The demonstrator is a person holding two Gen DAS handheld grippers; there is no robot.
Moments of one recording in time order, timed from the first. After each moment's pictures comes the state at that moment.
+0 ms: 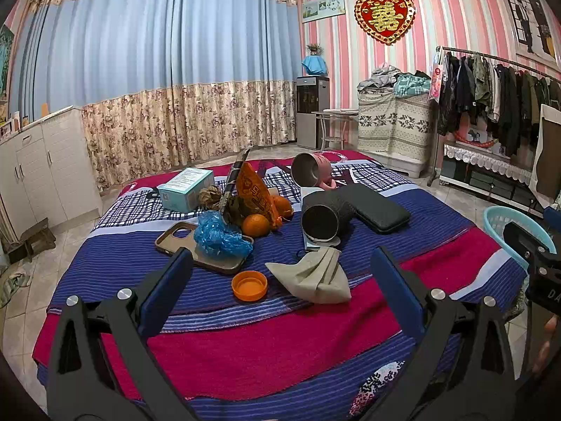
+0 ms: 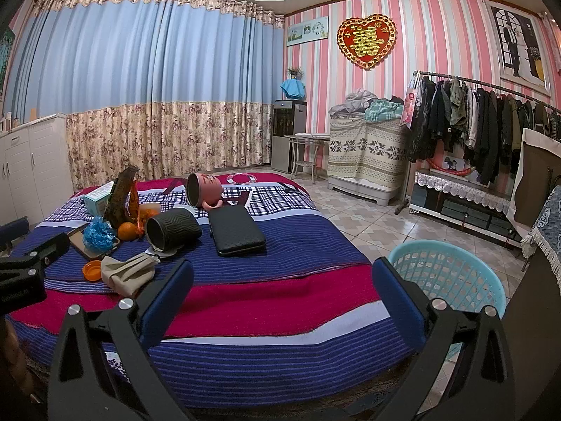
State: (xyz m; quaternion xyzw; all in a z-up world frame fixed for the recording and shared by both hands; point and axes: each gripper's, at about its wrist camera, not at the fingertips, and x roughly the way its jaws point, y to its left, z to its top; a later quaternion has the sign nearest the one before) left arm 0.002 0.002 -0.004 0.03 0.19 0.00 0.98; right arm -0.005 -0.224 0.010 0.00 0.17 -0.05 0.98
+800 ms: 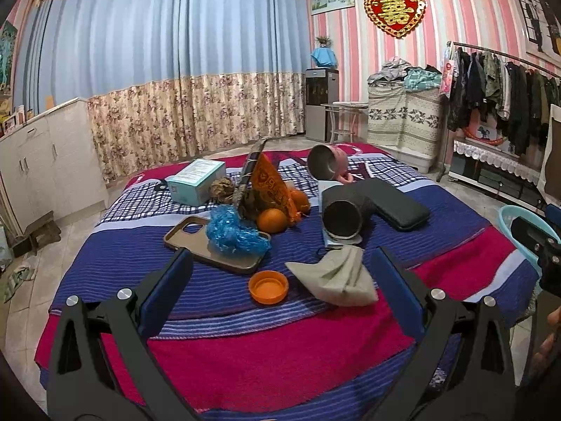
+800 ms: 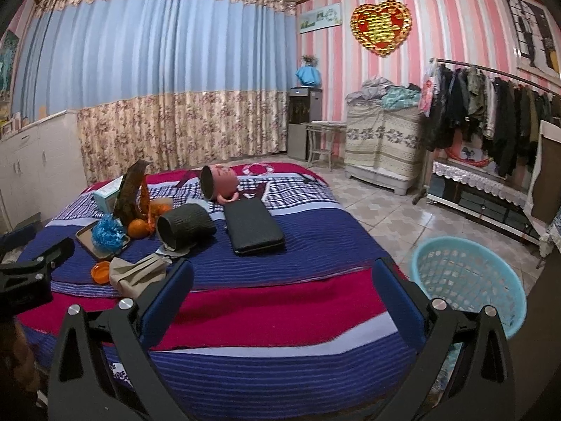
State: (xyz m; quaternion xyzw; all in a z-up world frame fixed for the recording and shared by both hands) left arm 0.020 0.025 -0.022 0.02 0.22 0.01 0.98; right arm 0.030 -0.215 -0.002 0.00 0.20 -0.01 0.98
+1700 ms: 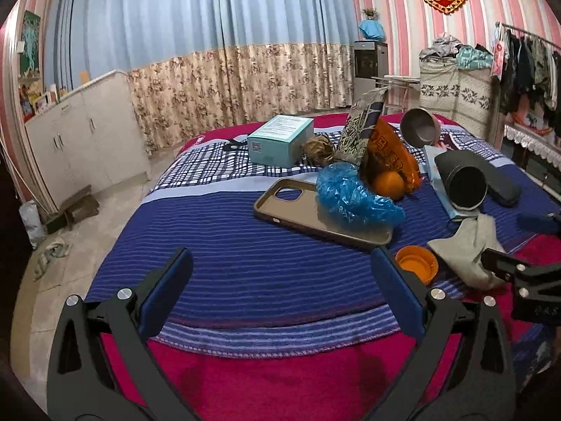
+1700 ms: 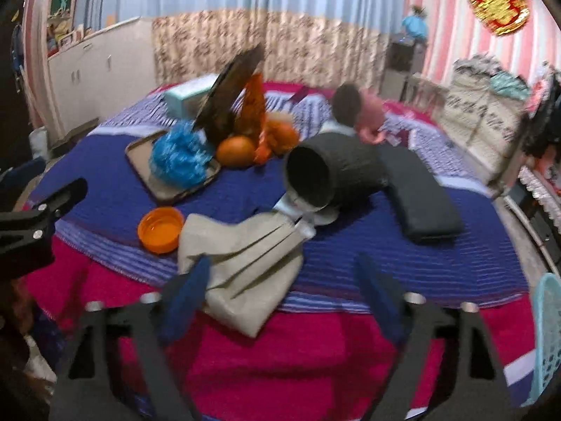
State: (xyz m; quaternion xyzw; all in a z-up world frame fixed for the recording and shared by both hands) left arm 0.060 0.125 -0.050 0.02 0.28 0.10 0.96; right arm 0.123 -0.083 -0.058 -0.09 0.35 0.16 0.92
